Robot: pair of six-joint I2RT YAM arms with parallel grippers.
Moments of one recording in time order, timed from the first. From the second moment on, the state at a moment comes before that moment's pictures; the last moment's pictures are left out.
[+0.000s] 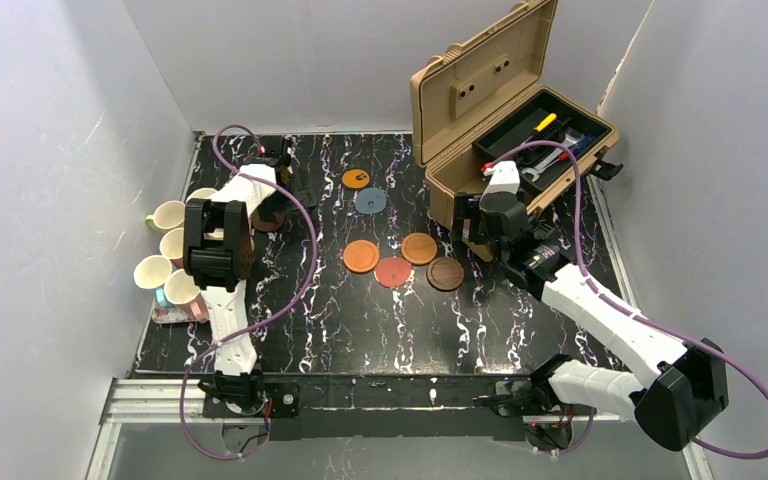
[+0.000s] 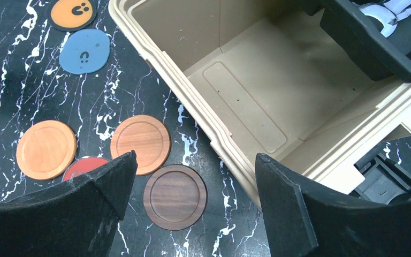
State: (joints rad) left arm -0.12 2.10 1.60 -0.66 -0.11 -0.35; right arm 0.64 1.10 0.88 -0.26 0.44 0.28
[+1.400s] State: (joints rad) left arm -0.22 1.73 1.09 -0.54 0.13 -0.46; right arm 0.64 1.05 0.84 -0.24 0.44 0.29
